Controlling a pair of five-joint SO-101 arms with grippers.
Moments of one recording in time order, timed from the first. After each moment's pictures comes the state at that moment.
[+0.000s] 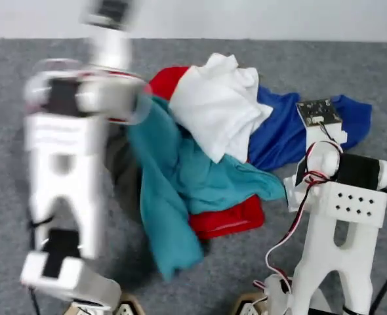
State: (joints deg) left arm 3.5 5.6 -38.9 98.8 1.0; right arm 9.8 -31.1 18.3 100.4 18.2
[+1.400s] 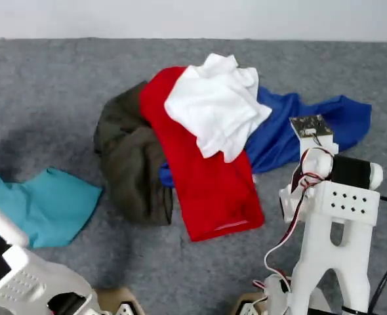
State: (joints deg) left arm -51.4 12.1 -42.9 83.7 -18.1; right arm 9.8 -31.1 25.5 100.4 18.2
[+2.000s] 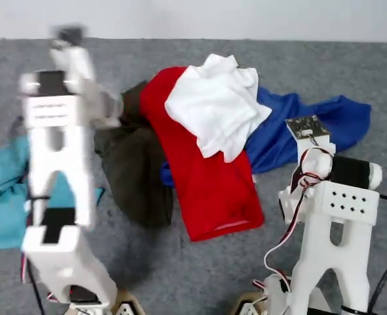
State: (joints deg) left arm -6.0 17.5 -28.2 98.8 9.4; right arm 9.8 -31.1 25.7 100.5 21.1
